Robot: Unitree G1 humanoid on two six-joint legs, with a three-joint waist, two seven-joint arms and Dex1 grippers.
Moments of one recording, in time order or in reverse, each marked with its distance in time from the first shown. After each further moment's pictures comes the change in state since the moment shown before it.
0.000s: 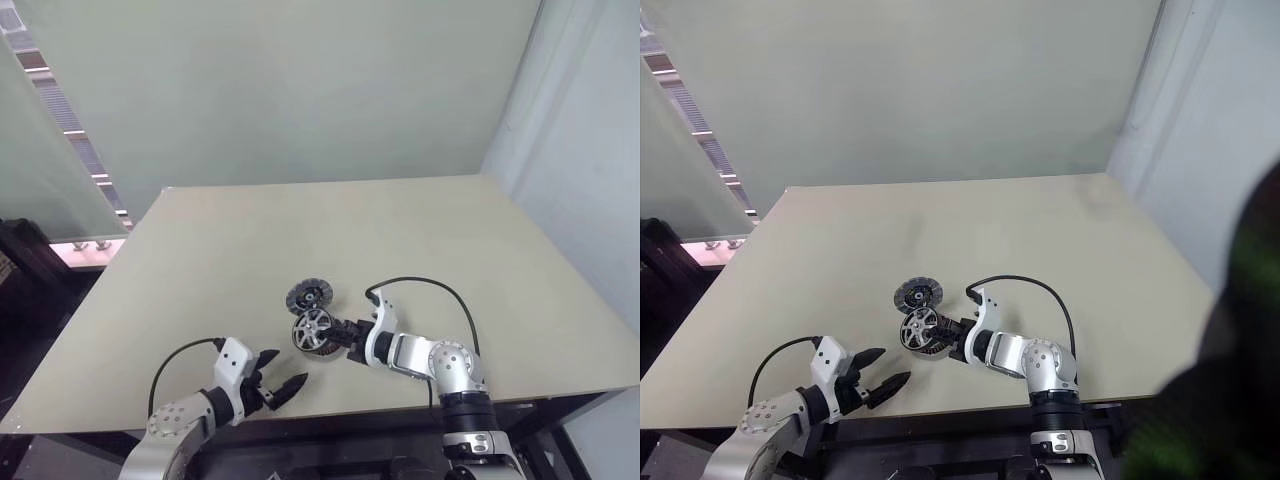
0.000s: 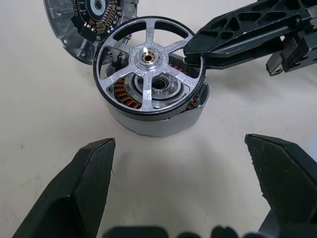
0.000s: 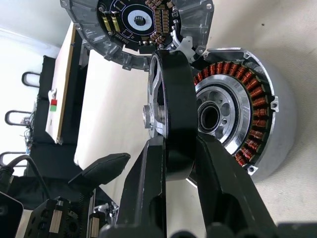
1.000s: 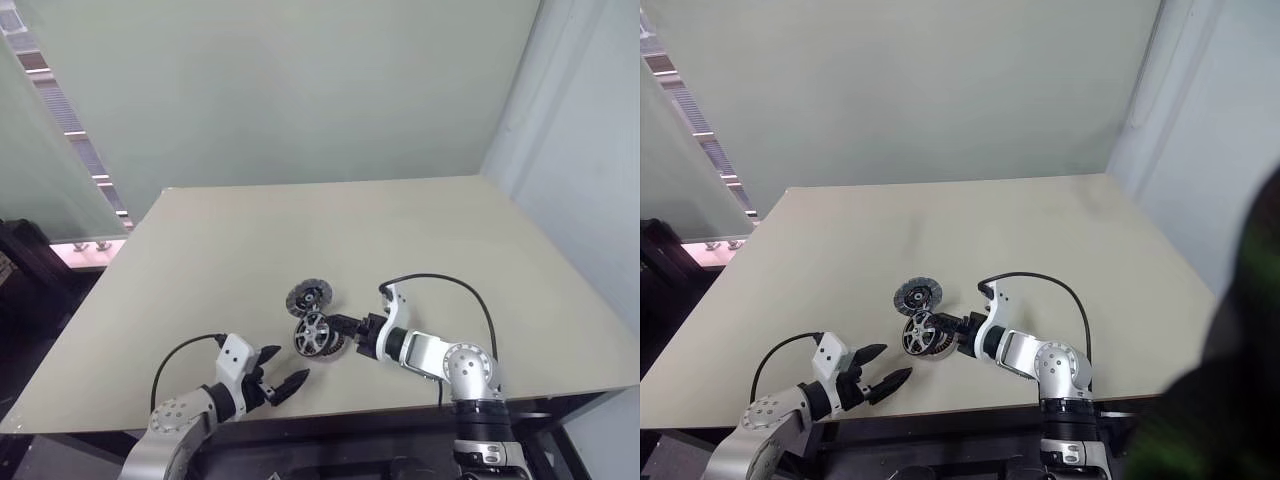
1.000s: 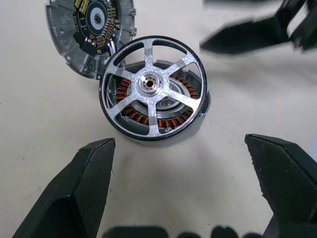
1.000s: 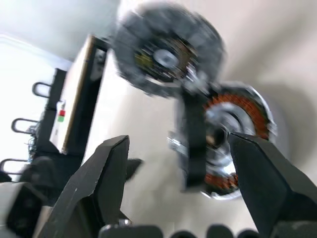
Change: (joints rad) left arm -0.019 -0.004 -0.001 0.000 0.001 0.000 -0.001; right arm 0.037 -0.034 -0.021 -0.201 0.068 0.029 0.002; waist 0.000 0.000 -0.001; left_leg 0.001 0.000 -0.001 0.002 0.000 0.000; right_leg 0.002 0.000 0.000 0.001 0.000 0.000
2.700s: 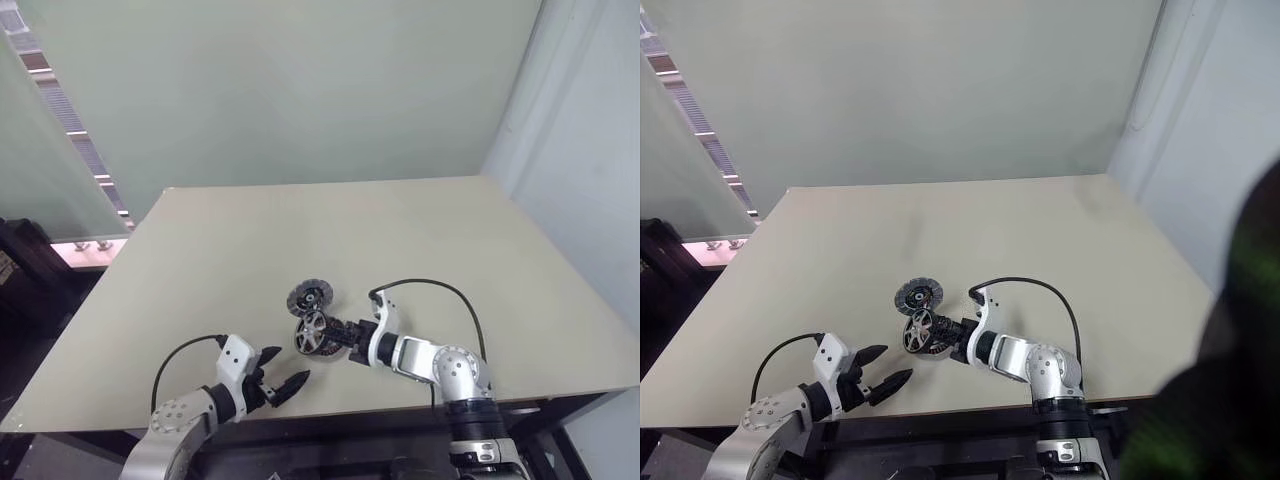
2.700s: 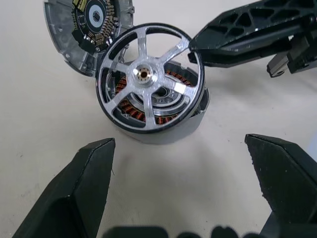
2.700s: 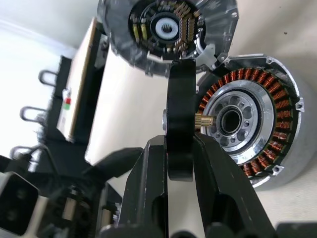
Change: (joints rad) left arm 0.002 0.000 -0.004 0.000 0.001 0.000 -0.002; right arm -0.012 0.007 0.038 0.154 -0.015 -0.053 0.047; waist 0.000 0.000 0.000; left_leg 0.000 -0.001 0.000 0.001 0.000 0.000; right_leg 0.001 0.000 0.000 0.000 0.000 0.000
